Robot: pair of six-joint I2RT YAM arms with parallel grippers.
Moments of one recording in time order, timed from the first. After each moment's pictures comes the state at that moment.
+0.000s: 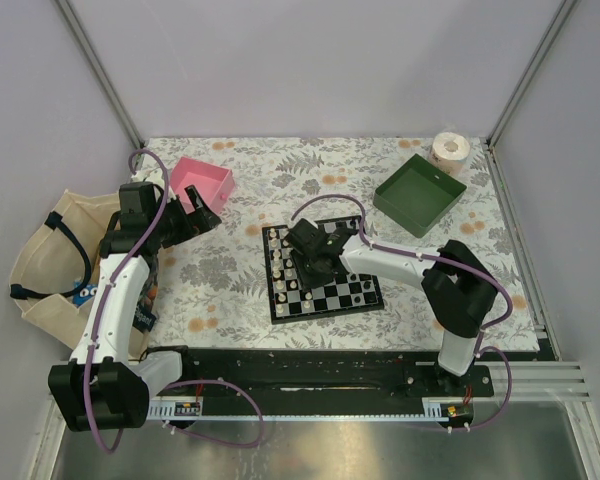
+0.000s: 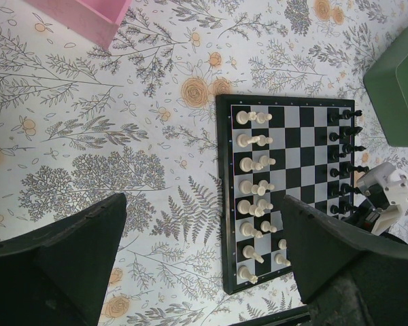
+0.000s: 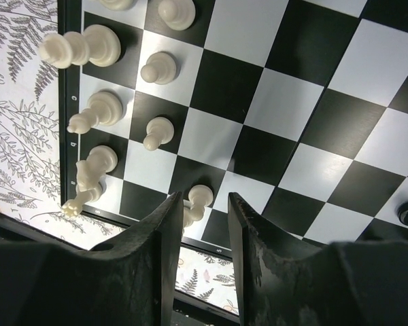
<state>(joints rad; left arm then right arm) 0.06 1.09 0.99 -0.60 0.32 -0.39 0.94 1.81 1.28 -0.60 0.06 0.54</state>
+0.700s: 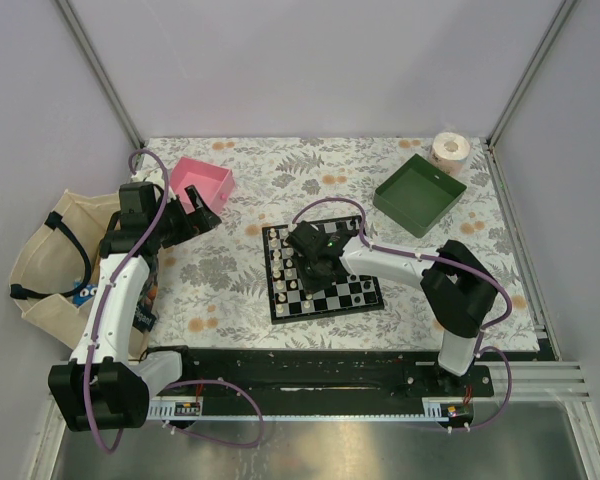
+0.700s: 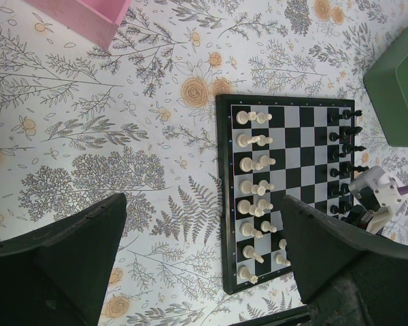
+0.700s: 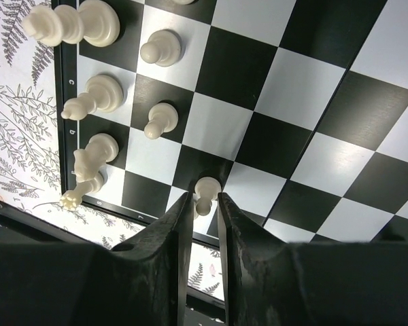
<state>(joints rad) 0.06 1.09 0.99 -0.60 0.32 -0.39 0.94 1.81 1.25 -0.59 0.02 0.56</state>
